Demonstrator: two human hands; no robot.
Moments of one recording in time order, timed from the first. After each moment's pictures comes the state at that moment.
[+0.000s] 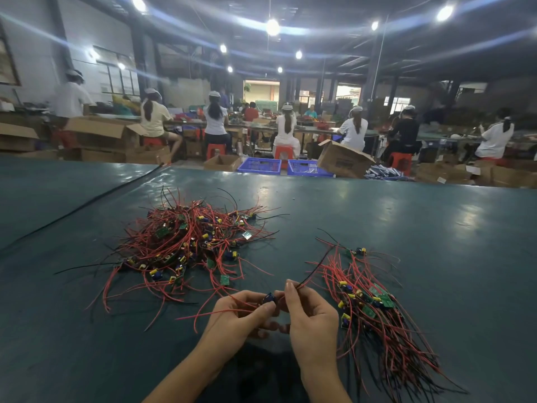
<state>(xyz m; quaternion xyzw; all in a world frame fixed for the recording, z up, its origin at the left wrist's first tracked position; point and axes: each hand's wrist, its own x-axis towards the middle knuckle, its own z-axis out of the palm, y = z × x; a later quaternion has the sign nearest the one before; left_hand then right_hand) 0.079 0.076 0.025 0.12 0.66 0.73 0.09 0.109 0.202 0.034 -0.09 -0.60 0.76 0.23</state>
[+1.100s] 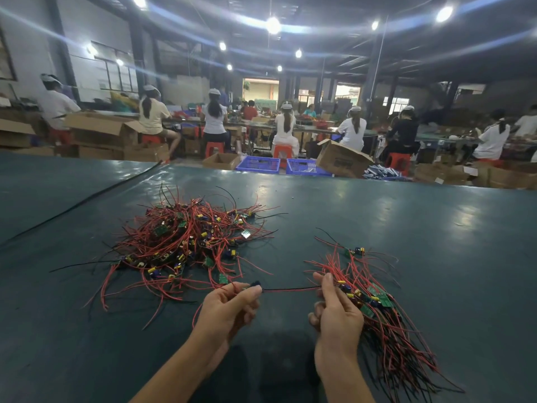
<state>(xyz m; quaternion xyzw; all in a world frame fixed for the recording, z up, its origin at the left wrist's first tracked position) 0.074 0.072 0.032 0.04 0.53 0.84 0.08 0.102 0.229 0.040 -0.18 -0.46 0.83 0.26</state>
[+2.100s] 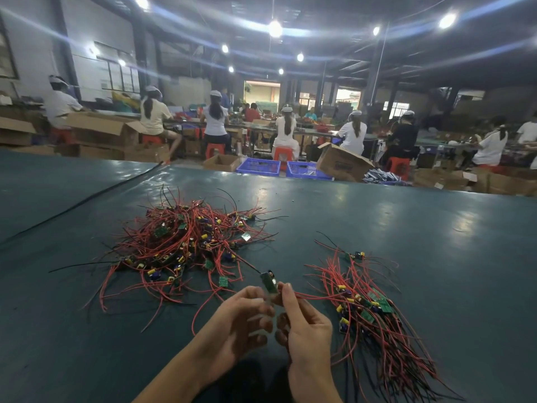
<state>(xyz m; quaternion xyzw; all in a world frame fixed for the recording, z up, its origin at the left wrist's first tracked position) 0.088 0.077 0.047 0.16 0.54 0.80 0.19 0.119 0.189 0.046 -0.12 -0.53 0.83 0.15</state>
